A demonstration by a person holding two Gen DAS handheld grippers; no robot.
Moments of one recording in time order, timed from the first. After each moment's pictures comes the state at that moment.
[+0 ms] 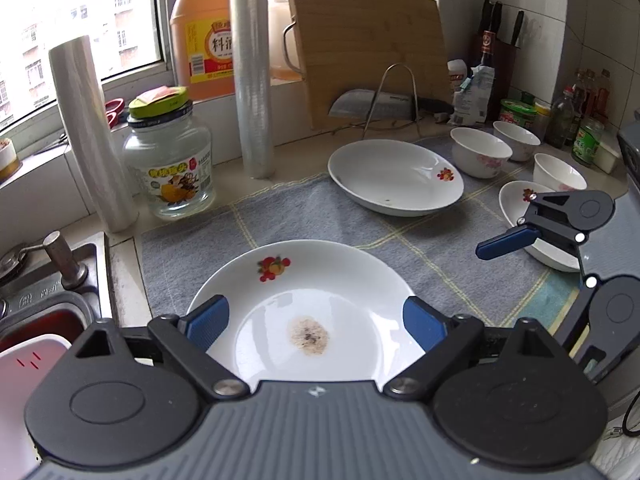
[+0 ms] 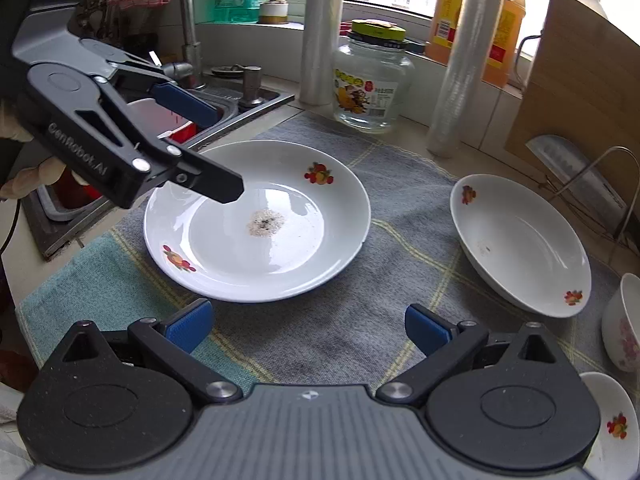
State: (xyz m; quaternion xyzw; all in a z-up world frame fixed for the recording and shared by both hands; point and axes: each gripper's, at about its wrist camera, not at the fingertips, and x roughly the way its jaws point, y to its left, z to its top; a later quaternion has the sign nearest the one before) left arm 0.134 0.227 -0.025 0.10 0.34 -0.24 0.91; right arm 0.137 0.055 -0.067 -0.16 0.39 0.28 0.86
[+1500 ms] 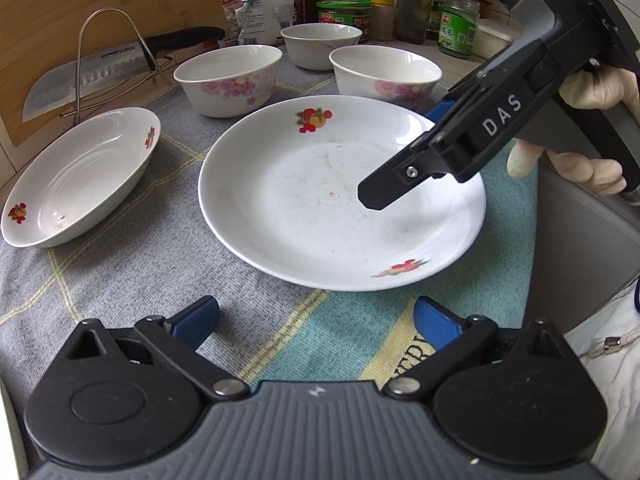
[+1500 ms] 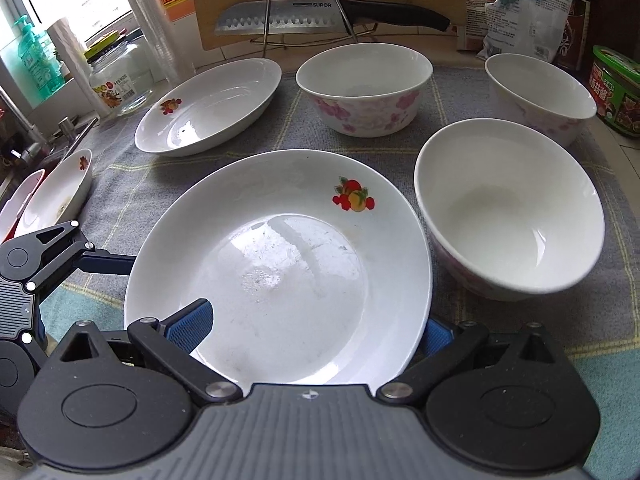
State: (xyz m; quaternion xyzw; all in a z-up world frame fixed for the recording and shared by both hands) left arm 0.118 -0.027 -0.079 0.20 0.39 -0.39 0.81; right arm 0.159 -0.217 -0.089 0.04 0.50 0.14 0.85
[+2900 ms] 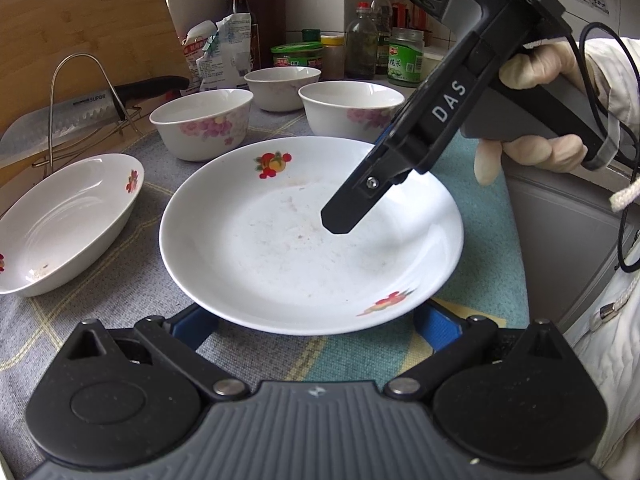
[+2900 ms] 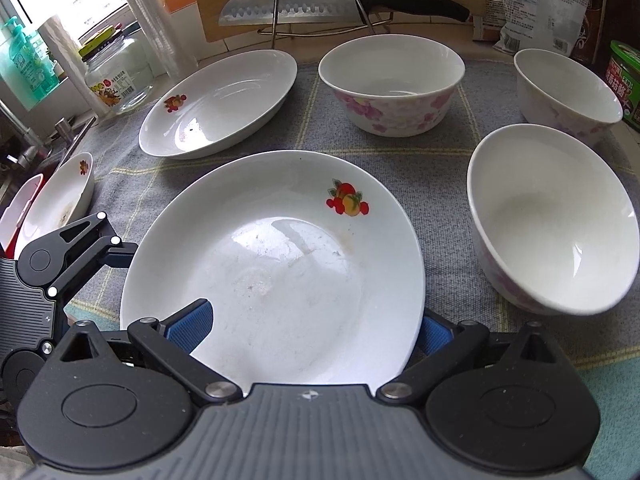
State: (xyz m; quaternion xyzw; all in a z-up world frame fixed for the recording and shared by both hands) left arm 0.125 -0.002 -0.084 0.19 0.31 -0.47 0.80; right arm 0.172 -0.193 -0.089 0.05 0.52 0.14 0.84
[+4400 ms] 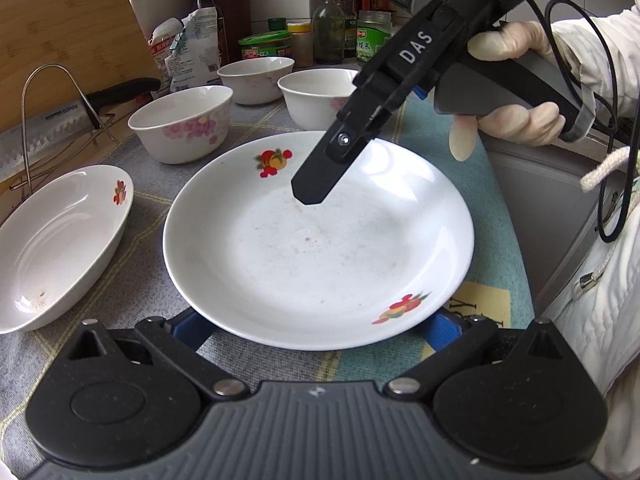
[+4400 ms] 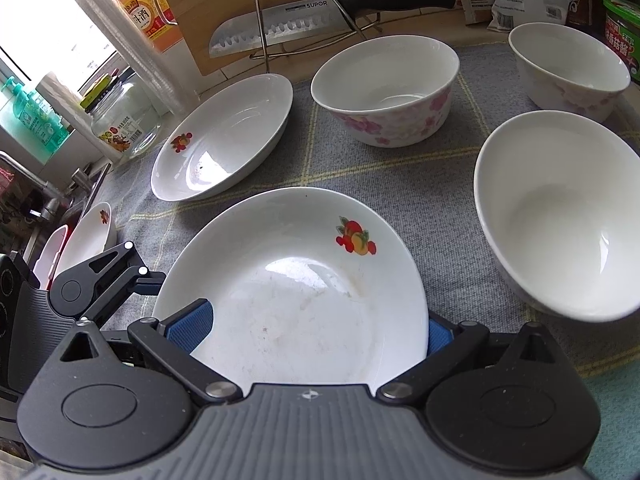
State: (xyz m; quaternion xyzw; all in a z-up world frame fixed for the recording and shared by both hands) left arm 0.141 0.002 -0.077 0.24 0.32 -0.52 0.76; right arm 0.182 -0.203 -0.090 0.14 0.51 0.15 0.84
